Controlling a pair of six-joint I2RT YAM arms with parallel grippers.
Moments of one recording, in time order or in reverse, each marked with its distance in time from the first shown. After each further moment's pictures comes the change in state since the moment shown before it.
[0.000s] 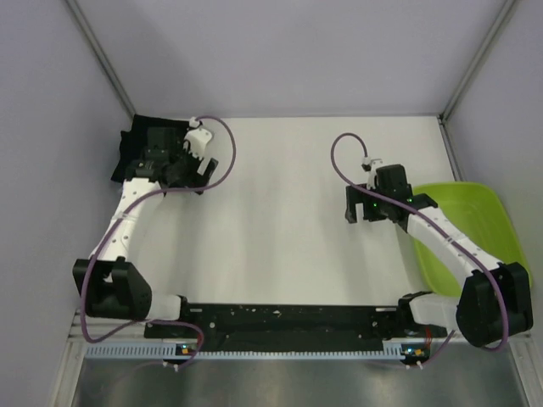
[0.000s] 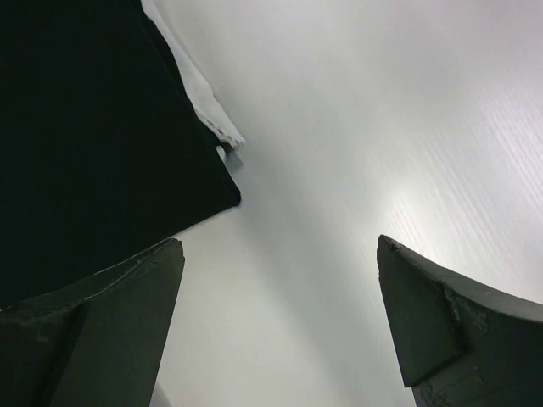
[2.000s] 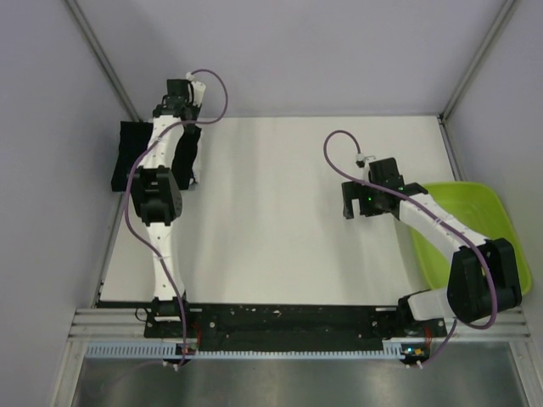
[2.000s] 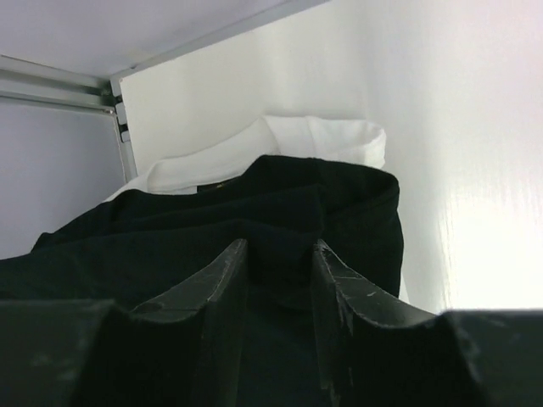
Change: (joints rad) left arm 0.073 0.940 0.932 0.024 -0.315 -0.076; right arm -0.001 0.124 0.058 0.002 0.015 -0.014
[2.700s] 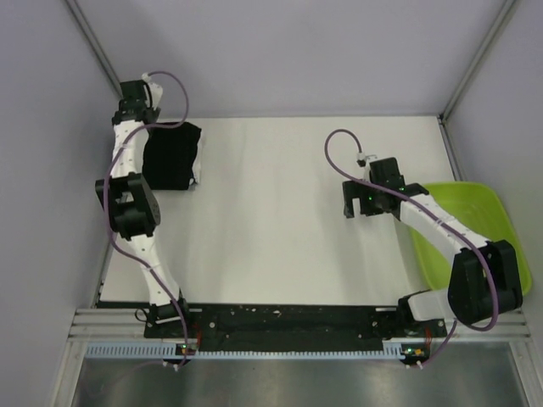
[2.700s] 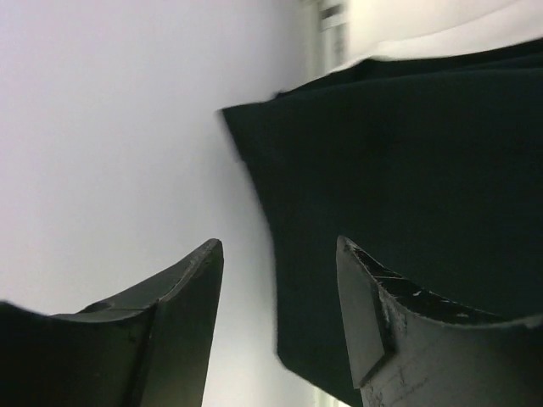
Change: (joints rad) left arm 0.207 -0.185 -0.189 0.099 -0.215 0.200; right arm 0.000 -0.016 0.000 0.004 0.017 0.006
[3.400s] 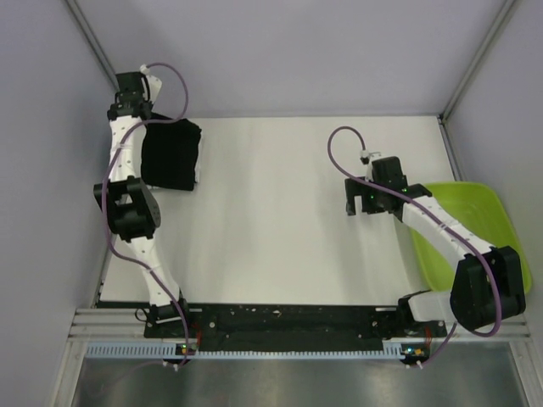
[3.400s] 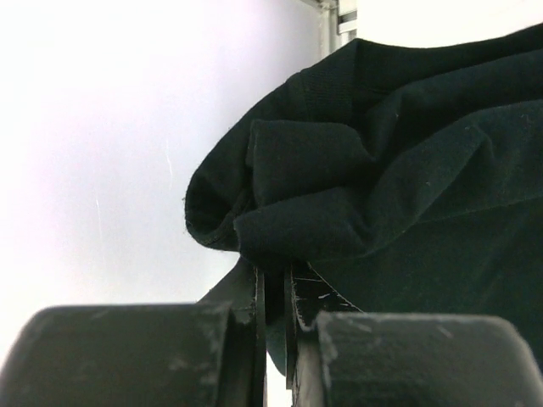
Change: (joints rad) left arm -0.030 -0.092 0.032 -0.127 0.065 -0.002; right arm 0.000 -0.031 0.000 0.008 0.039 0.016
